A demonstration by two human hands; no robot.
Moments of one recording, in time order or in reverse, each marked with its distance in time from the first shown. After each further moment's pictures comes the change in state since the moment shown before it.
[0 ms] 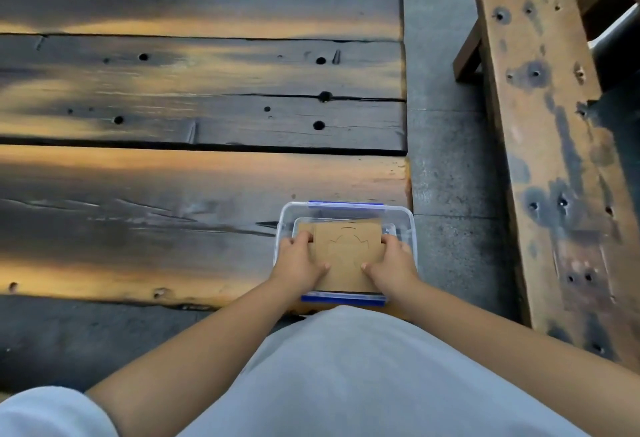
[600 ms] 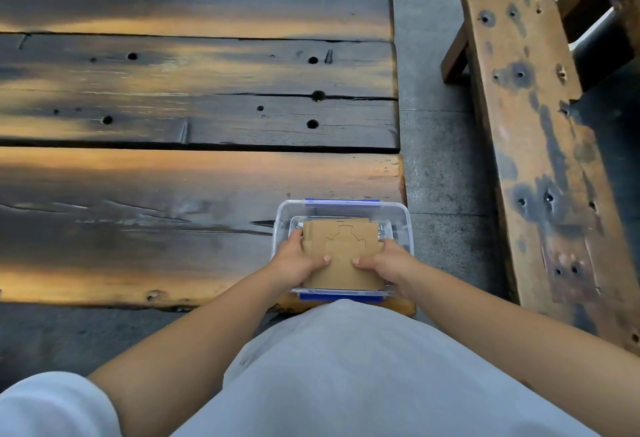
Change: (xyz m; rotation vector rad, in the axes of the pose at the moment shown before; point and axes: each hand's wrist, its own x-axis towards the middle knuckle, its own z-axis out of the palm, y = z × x) left_hand -0.001 0.000 -0.012 -0.458 -0.227 -0.044; right_hand 0.021 0.015 -0.001 0.385 -0.245 0.208
